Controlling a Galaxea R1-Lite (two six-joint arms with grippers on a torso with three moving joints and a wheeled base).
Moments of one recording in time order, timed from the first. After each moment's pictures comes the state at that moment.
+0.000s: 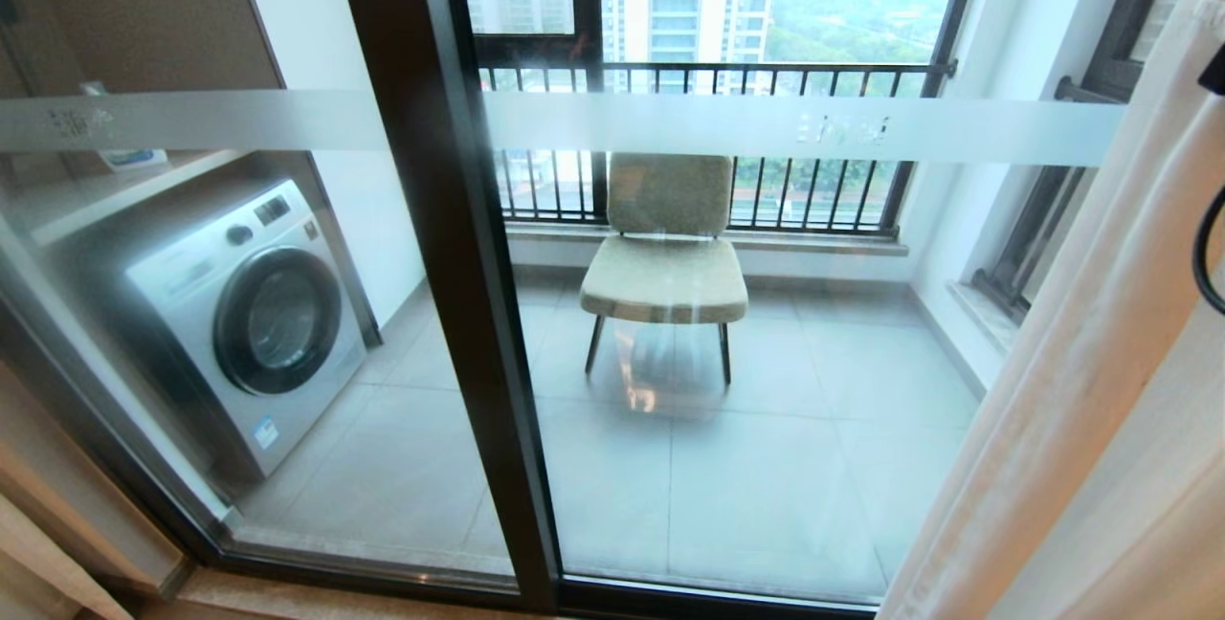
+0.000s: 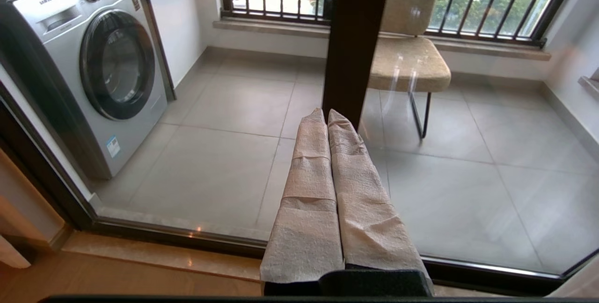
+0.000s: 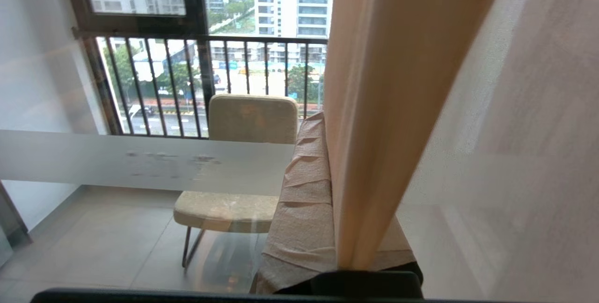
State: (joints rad) left arm 0.00 0.00 0.00 0.00 0.02 -0.05; right arm -0.07 1.45 -1.11 -0.57 0.03 0.00
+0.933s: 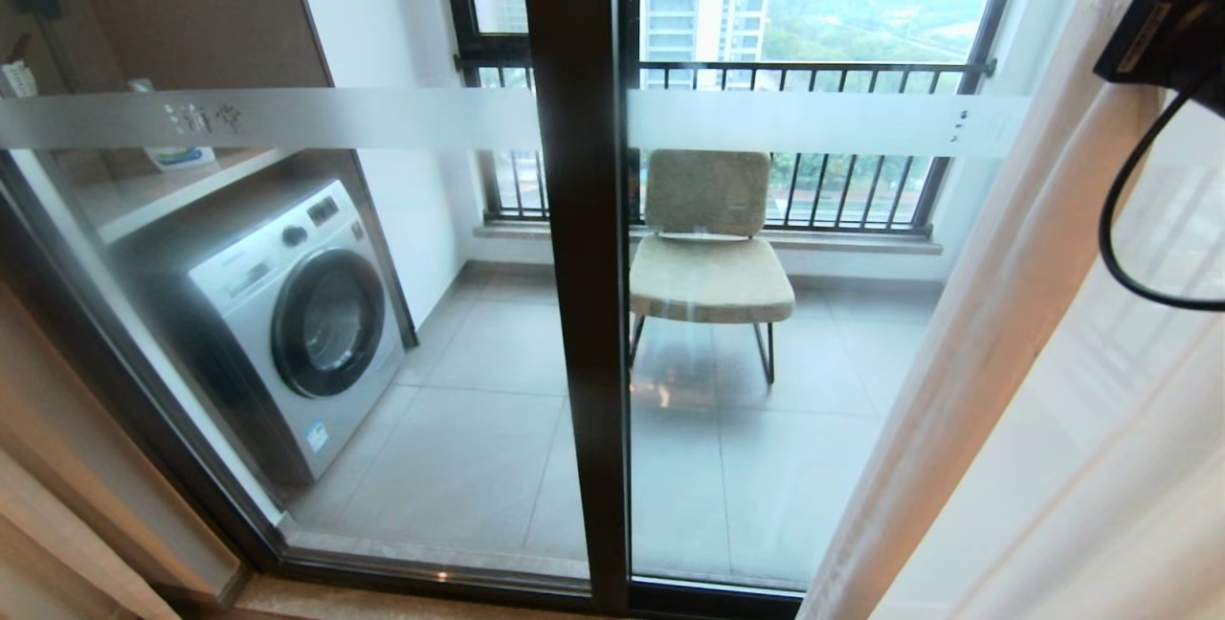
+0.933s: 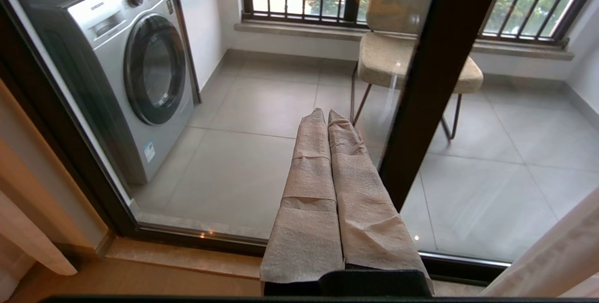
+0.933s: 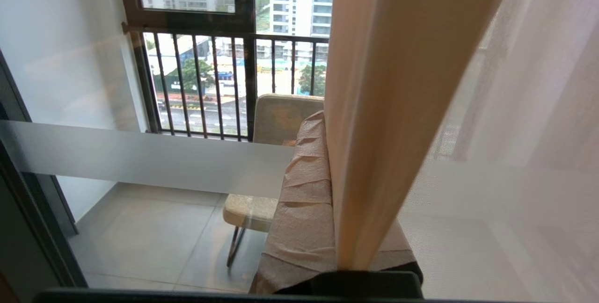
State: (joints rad) left arm 0.00 0.00 0.00 0.00 0.02 -0.05; right arm 0.07 1.55 -1.22 -0.57 -0.06 -0.04
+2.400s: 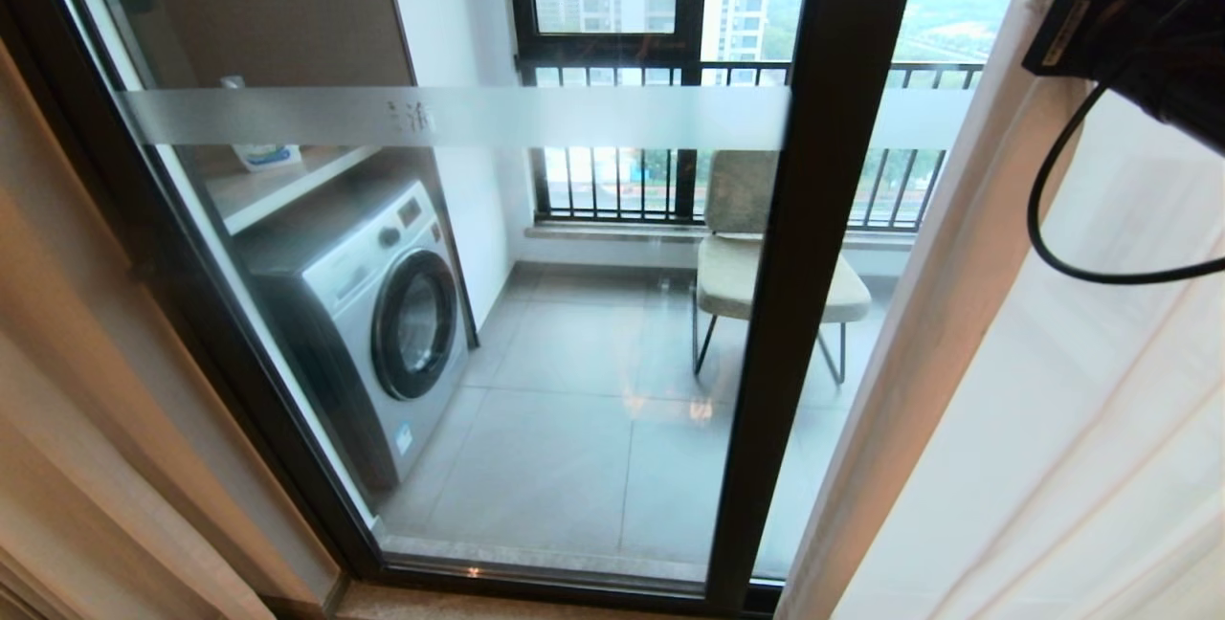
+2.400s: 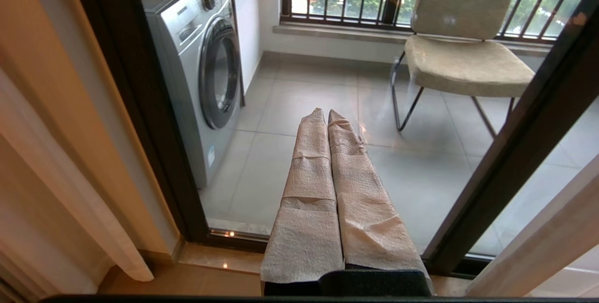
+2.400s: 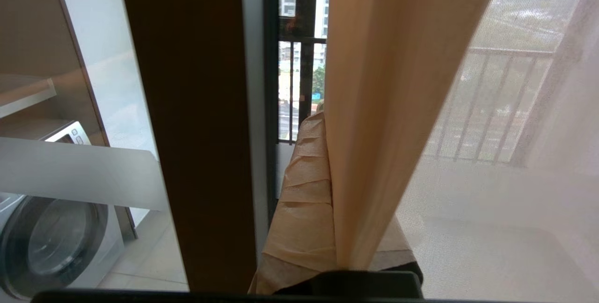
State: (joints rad) left arm 0.00 0.00 0.00 0.00 0.02 -0.05; right arm 0.14 1.66 -1.31 -0.57 -0.09 -0.04
